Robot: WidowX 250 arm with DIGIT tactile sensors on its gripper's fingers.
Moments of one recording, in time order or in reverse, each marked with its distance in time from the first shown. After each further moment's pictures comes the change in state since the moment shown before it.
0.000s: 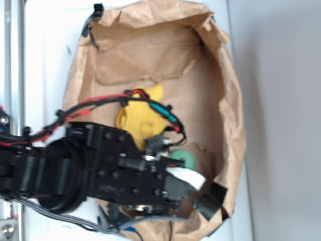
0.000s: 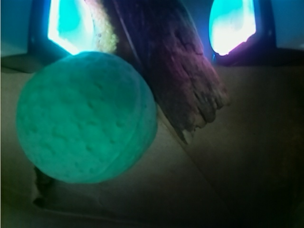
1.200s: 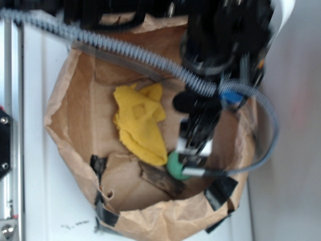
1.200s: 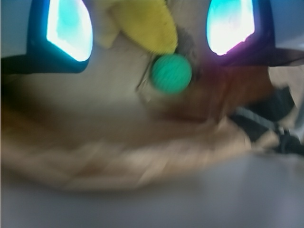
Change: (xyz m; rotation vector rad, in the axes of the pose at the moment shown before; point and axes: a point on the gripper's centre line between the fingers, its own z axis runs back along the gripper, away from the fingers) arm 0.041 0.062 0.106 -0.231 0.040 -0.051
